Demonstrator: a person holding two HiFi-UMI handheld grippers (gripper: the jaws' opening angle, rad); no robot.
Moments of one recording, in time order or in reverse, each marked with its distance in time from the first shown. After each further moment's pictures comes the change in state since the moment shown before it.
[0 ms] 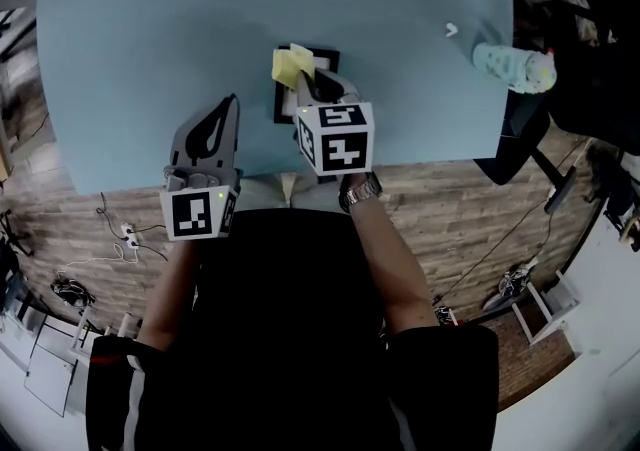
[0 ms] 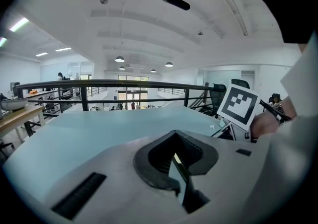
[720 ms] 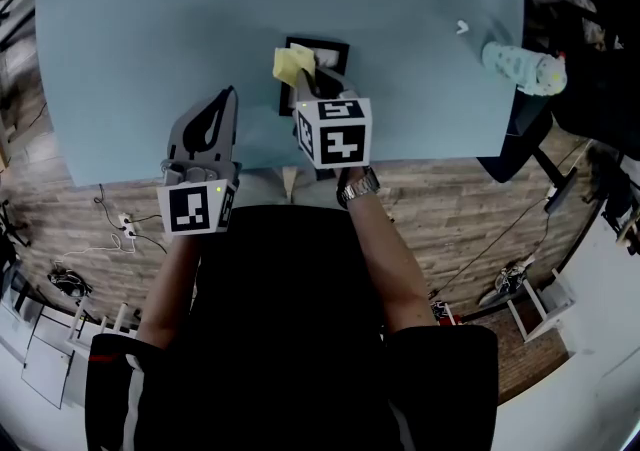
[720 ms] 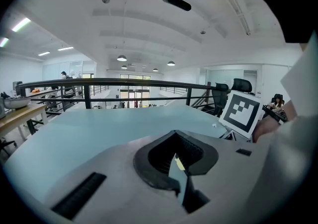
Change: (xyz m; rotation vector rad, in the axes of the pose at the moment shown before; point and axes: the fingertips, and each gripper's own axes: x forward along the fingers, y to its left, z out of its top) left arm -0.004 0.012 -0.008 -0.010 0.008 0.019; right arm 0.015 0.007 -0.022 0.019 0.062 0.002
